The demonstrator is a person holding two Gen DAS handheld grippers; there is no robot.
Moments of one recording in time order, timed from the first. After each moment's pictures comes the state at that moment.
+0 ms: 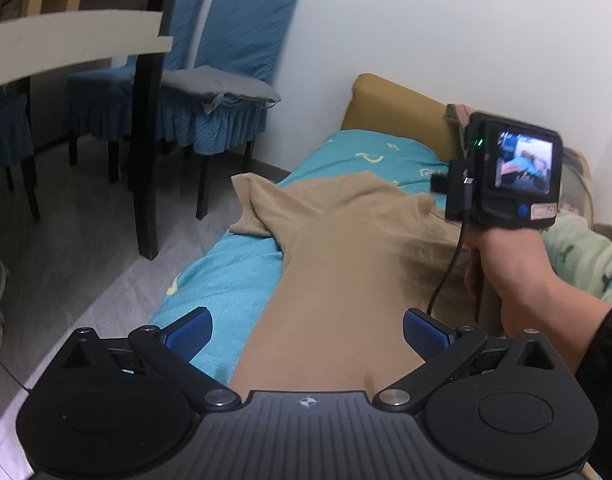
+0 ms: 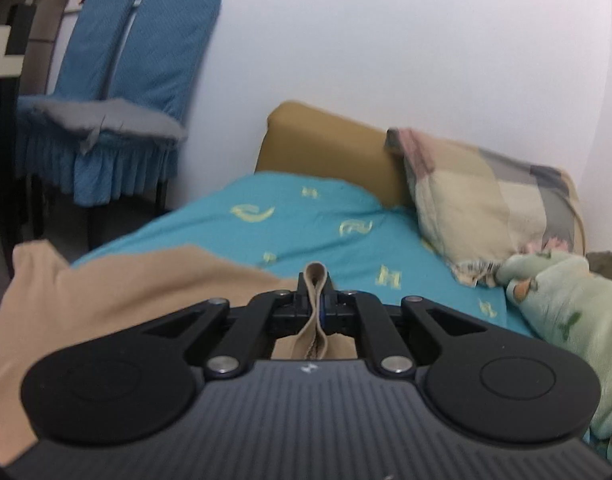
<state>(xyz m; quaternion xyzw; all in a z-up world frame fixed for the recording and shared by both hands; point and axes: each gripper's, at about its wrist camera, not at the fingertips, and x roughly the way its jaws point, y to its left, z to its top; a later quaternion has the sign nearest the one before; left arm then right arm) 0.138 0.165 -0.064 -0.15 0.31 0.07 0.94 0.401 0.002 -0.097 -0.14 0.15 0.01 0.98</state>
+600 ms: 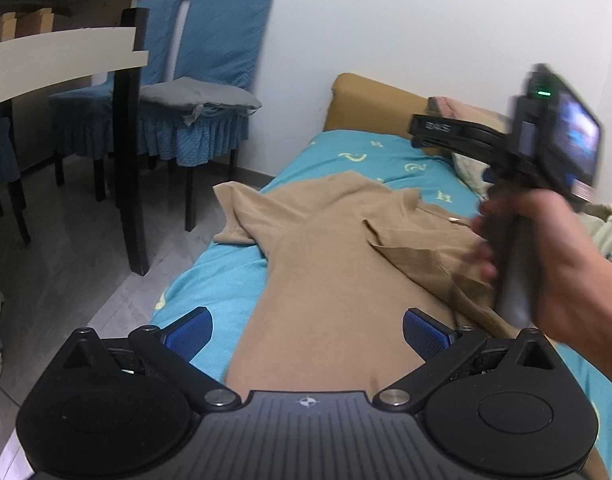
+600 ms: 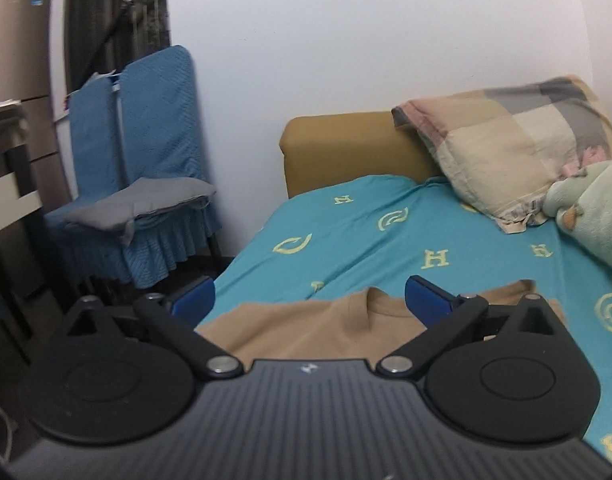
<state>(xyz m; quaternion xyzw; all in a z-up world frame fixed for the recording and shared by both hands) 0.151 0.153 -0.066 -0.11 0.30 0.04 0.95 0.368 -0.040 -0.062 0.04 0.18 0.08 0.98</state>
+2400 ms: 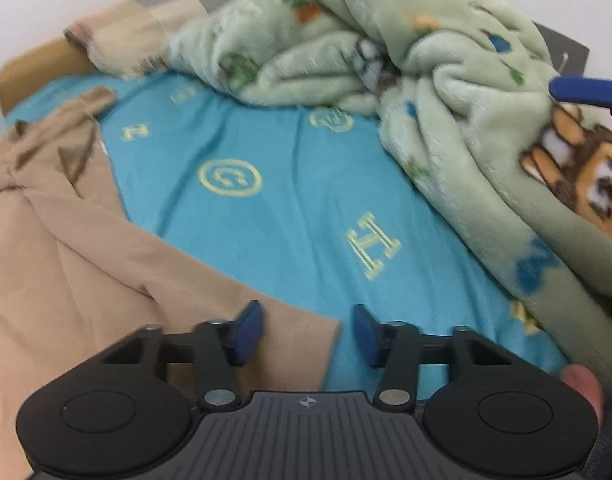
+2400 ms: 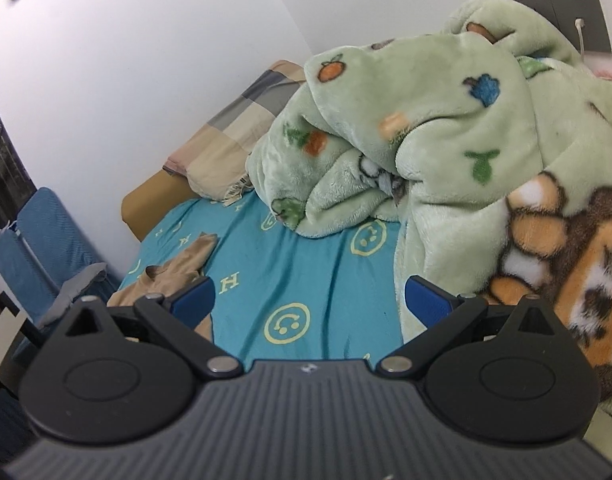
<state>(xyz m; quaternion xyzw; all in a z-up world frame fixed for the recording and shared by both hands) -0.011 -0.217 -0.157 0.12 0.37 -0.31 0.87 -0.072 -0.382 -0.048 0.28 0.19 -0.13 0.93</state>
